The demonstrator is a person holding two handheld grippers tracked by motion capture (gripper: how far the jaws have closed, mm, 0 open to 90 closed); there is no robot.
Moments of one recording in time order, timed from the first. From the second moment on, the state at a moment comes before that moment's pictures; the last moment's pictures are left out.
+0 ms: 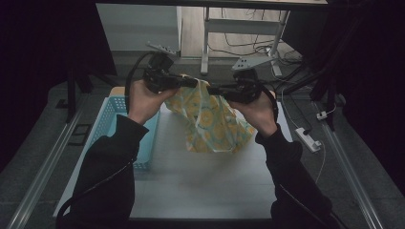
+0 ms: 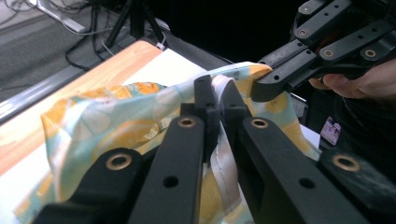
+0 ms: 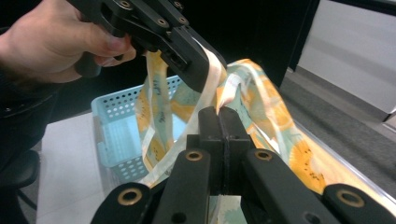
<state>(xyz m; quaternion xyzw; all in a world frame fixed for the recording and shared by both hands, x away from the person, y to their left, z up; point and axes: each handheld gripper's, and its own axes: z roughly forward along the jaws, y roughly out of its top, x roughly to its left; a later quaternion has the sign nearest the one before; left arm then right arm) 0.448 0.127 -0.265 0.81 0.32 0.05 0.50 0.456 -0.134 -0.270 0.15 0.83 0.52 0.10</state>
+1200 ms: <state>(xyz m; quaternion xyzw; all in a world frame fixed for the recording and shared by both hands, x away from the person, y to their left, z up) 0.459 0.125 -0.239 0.79 0.32 0.10 0.52 0.462 -0.128 -0.222 0.17 0.82 0.51 0.17</state>
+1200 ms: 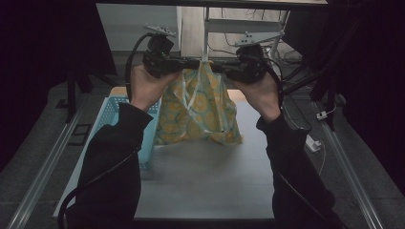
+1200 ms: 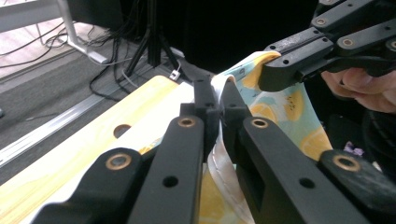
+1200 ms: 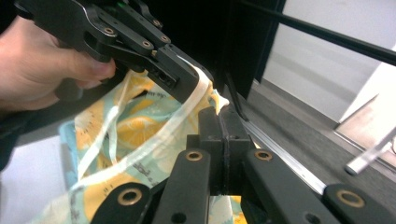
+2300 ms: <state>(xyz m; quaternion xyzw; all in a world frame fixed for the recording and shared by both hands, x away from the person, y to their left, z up) 0.475 0.119 -0.301 0.81 0.31 0.16 0.46 0.494 -0.129 -0.276 0.23 0.83 0.49 0.17</state>
